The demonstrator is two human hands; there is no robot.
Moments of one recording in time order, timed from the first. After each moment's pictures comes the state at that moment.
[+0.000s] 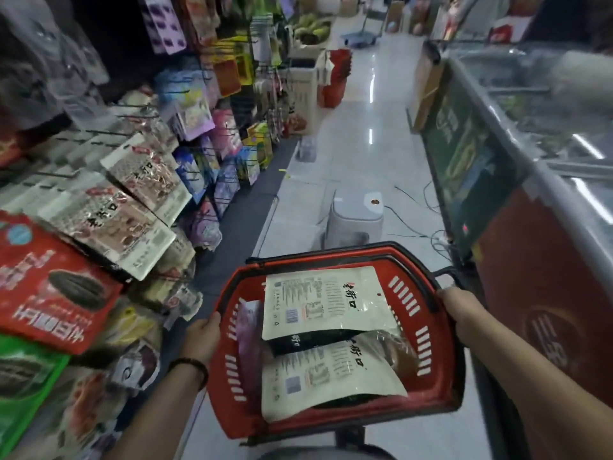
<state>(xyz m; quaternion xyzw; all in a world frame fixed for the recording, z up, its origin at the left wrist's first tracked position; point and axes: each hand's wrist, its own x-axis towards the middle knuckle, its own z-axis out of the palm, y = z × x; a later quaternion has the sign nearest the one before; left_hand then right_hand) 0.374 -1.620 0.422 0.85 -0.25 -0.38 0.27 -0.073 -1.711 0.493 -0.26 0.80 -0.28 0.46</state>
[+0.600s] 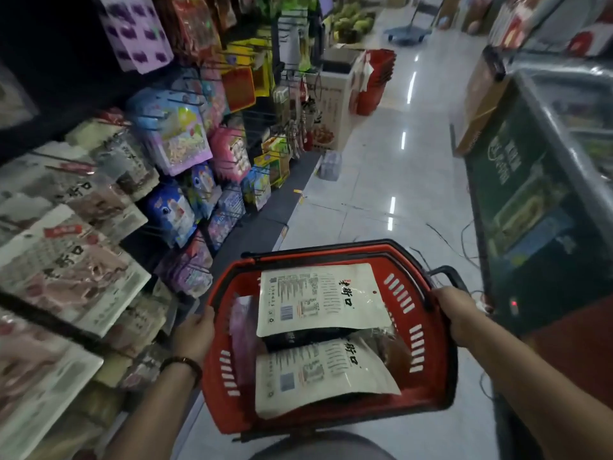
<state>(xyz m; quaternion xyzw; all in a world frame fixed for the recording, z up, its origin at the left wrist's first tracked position) 0.413 -2.007 0.415 0.86 -0.22 -0.34 0.30 -0.021 -2.161 0.486 -0.29 0.79 -0.22 0.49</state>
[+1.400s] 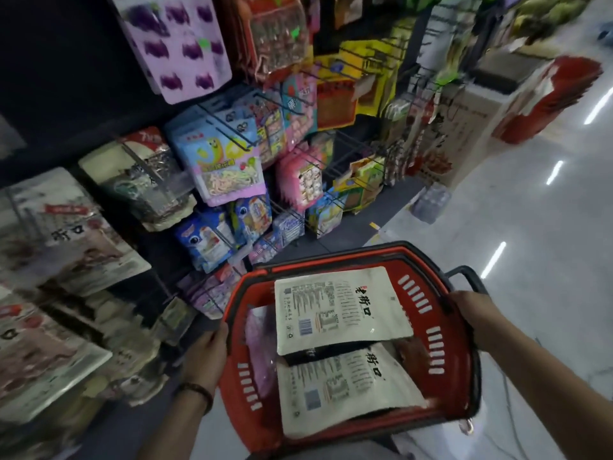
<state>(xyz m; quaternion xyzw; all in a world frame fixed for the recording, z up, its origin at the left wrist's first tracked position) 0.449 -2.296 0.388 0.88 0.03 -0.30 0.37 0.151 -2.670 0.466 -0.46 0.70 -0.07 0.54</state>
